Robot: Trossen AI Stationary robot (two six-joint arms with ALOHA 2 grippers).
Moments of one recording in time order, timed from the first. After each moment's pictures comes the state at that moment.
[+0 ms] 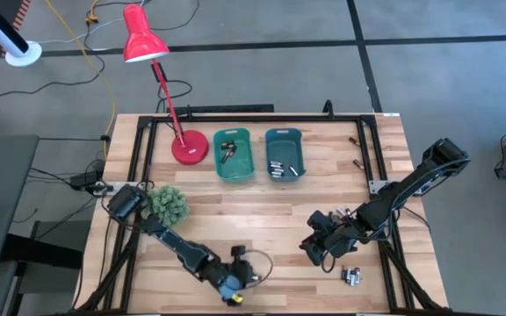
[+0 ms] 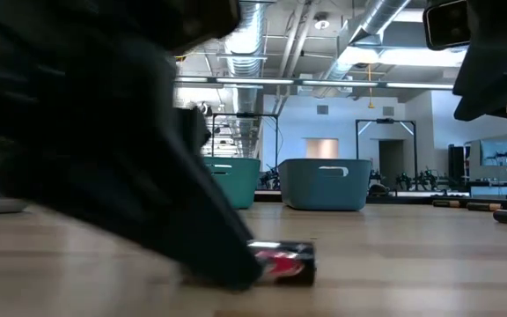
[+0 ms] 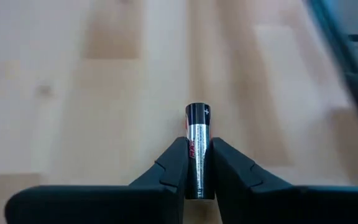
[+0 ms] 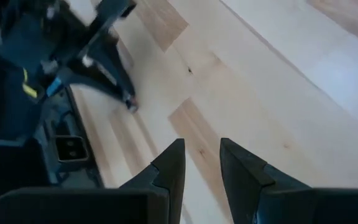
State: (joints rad) left arm -0.60 2.11 1.19 0.14 -0.40 -0.44; right arm 0.63 1.36 0.74 -0.22 0.31 1.28
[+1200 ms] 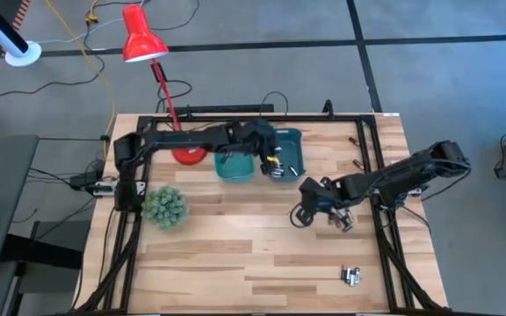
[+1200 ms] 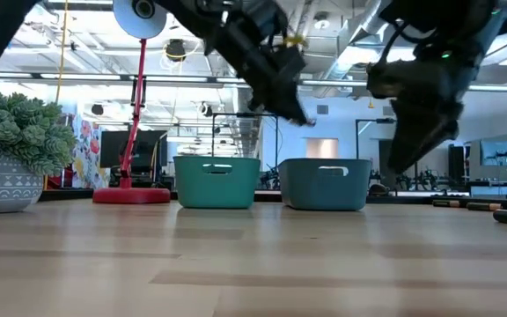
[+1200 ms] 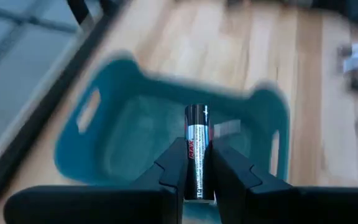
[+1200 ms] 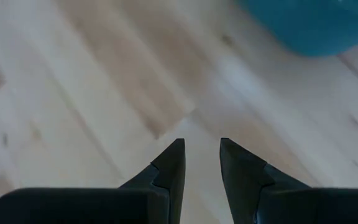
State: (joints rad) left arm 0.28 1.93 1.57 -0.32 -0.04 0.02; right arm 0.20 1.36 0.74 -0.49 0.26 0.86
